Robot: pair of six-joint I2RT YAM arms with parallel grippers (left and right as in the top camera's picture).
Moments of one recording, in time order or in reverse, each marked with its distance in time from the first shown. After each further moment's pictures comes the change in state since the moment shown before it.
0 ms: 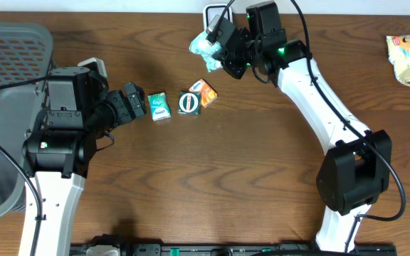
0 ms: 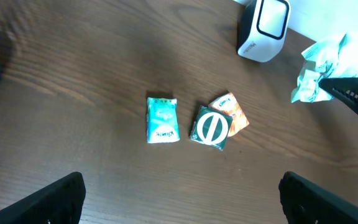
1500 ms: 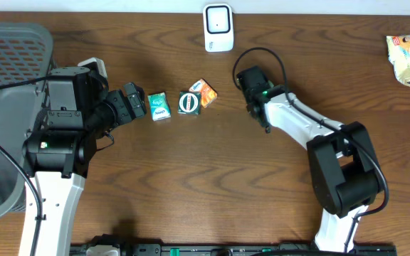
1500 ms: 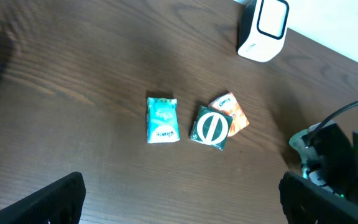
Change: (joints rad) left arm 0.000 0.000 0.000 0.000 0.000 0.000; right arm 0.061 -0.001 -0.476 -0.023 0.976 0.226
